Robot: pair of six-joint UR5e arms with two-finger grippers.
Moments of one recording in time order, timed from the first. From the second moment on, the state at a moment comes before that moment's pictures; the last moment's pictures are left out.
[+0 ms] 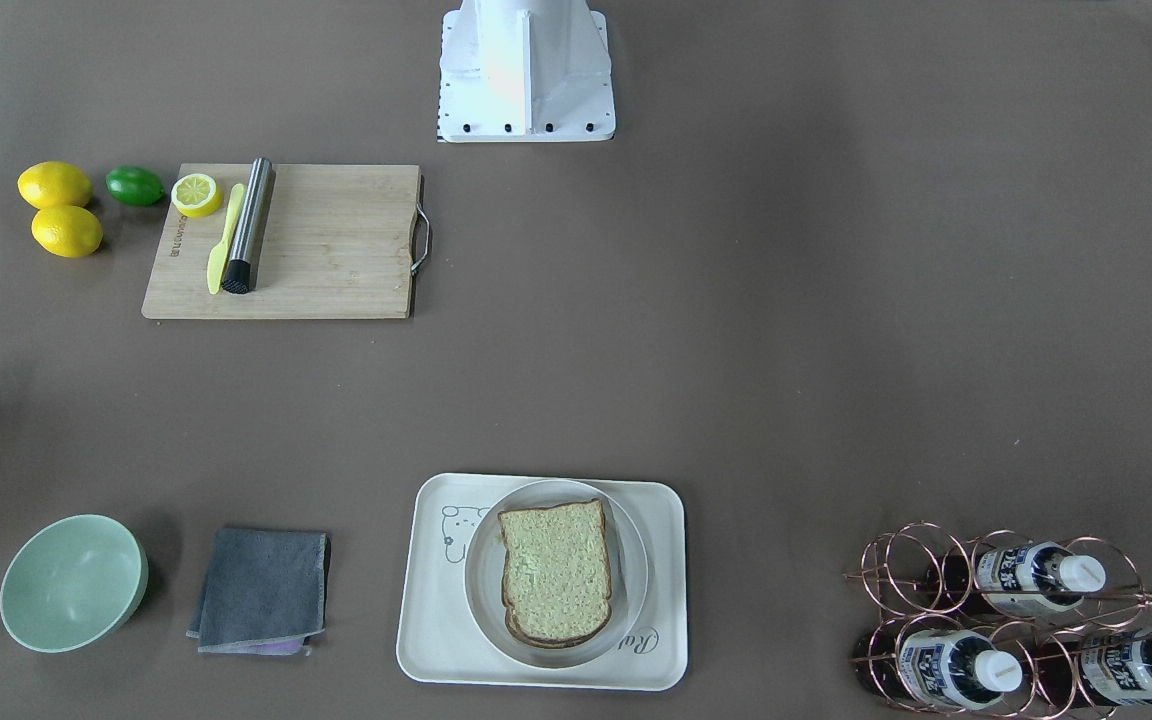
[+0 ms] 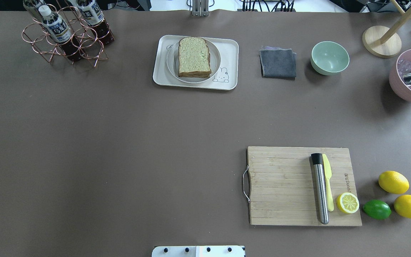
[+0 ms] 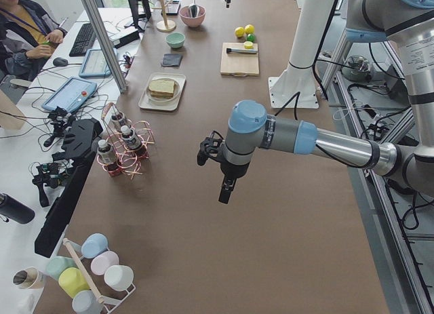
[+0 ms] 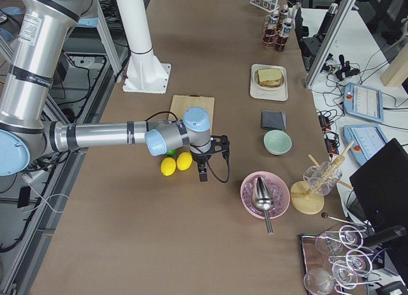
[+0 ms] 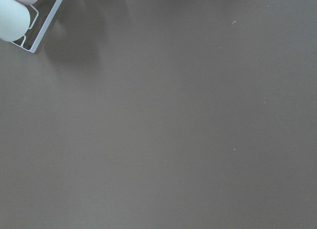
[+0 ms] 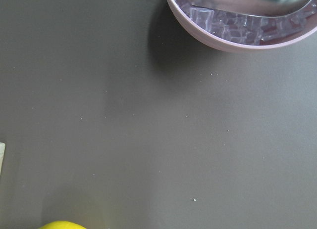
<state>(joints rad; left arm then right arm) -1.64 -1.20 -2.14 -1.52 -2.28 0.22 1.29 -1.91 1.95 -1.26 2.26 0.32</state>
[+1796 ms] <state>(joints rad) -1.66 -1.22 -2.13 -1.54 -2.28 0.23 1.36 -1.95 1.95 -1.25 2.27 0.32</state>
